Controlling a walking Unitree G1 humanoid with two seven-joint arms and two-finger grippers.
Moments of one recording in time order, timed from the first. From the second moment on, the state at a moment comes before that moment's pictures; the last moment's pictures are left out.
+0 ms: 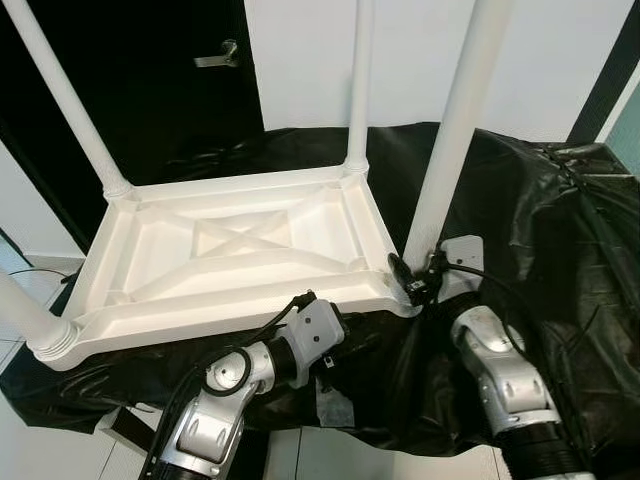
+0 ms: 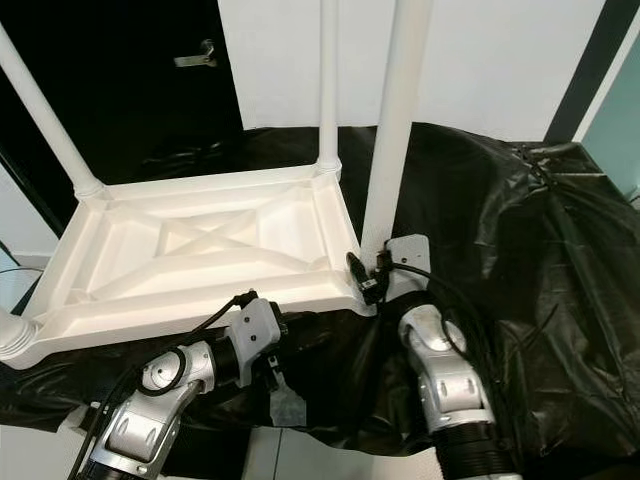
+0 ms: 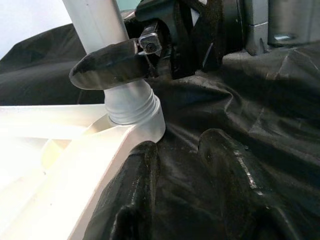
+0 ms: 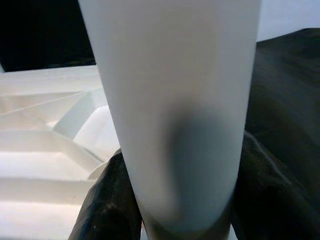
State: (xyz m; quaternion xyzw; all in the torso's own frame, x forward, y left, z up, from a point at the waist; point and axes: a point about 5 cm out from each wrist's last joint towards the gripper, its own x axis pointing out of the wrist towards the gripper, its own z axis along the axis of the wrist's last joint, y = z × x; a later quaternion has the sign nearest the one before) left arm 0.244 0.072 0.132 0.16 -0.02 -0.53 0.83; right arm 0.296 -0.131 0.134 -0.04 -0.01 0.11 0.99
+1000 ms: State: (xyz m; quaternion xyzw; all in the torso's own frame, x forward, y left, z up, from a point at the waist) left arm 0.242 0.063 0.133 0.15 -0.03 -0.54 0.83; right arm 0.276 -0.145 0.143 -0.04 -0.03 0.18 0.98
